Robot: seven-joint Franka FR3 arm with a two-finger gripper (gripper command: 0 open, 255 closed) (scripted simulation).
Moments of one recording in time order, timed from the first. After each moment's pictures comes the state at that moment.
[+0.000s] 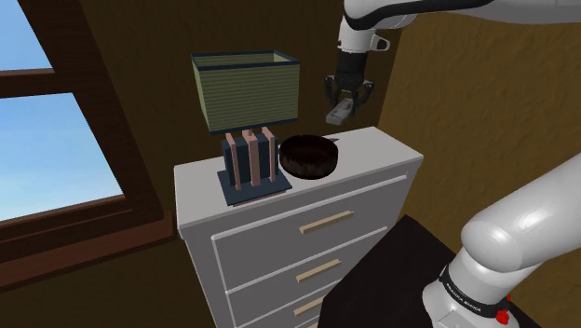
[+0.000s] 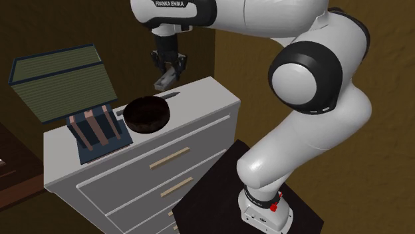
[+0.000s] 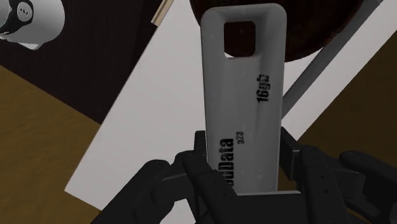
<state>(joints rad) -0.29 -0.31 0.21 -1.99 0.08 1.69 1.11</state>
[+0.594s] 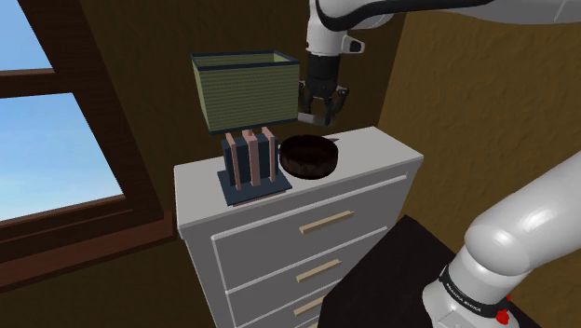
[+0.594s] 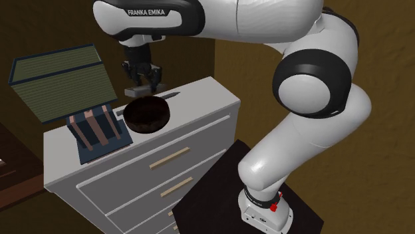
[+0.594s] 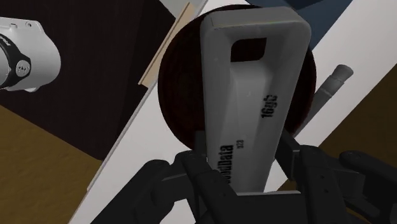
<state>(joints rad) -0.21 -0.29 0.35 -1.95 0.12 1.68 1.32</state>
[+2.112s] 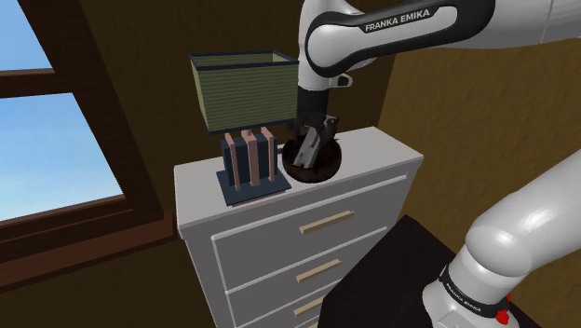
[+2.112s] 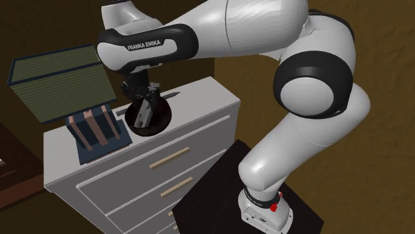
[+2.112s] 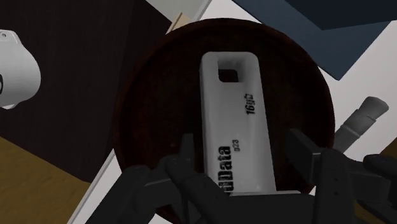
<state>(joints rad) -0.18 -0.28 0.40 -2.12 0.13 1.86 1.37</state>
